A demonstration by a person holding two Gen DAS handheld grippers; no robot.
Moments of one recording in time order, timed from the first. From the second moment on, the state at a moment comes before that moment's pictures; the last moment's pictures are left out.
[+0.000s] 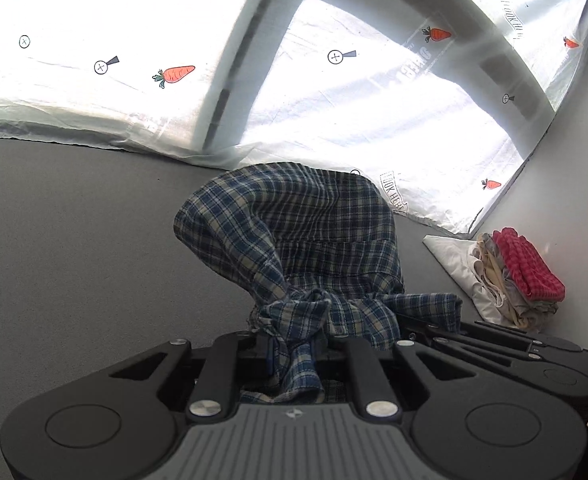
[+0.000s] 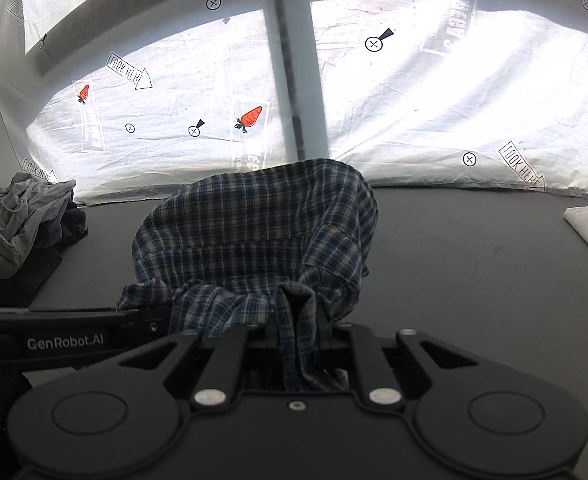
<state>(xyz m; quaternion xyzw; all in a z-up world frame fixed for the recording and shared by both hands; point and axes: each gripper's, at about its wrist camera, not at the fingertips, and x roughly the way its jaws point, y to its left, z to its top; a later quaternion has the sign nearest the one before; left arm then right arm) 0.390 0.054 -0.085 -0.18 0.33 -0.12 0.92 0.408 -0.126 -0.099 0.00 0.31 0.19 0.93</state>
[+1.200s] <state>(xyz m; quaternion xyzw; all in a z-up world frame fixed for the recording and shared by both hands) 0.335 -0.335 -0.037 -0.19 0.25 -0.25 0.91 0.346 -0.511 -0.063 0.08 0.19 0.08 0.97</state>
